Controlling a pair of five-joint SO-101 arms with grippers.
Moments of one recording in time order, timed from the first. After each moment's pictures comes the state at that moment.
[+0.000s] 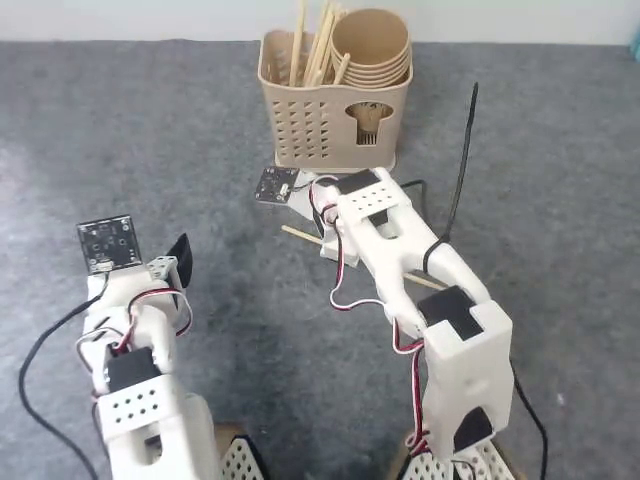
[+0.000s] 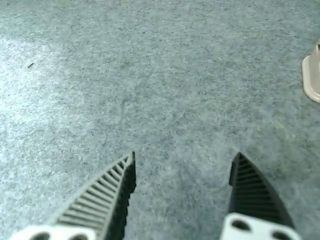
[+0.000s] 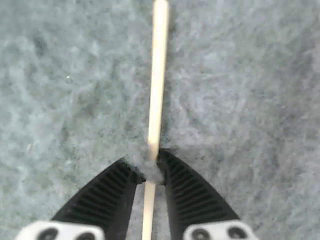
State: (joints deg) left arm -27.1 -70.9 87.7 30.8 -1.4; right arm -29.1 24.7 1.3 62.9 45.8
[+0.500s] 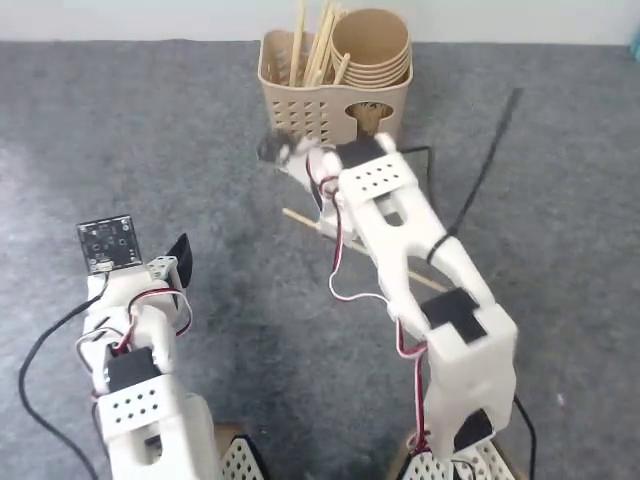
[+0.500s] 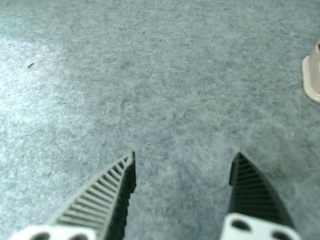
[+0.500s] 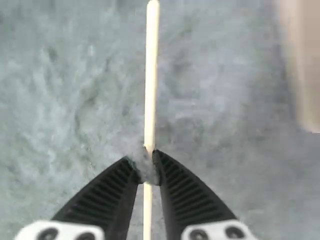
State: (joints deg) left arm -27.1 -70.9 87.7 30.8 -1.4; right arm -28.8 21.4 -14.9 79.5 37.0
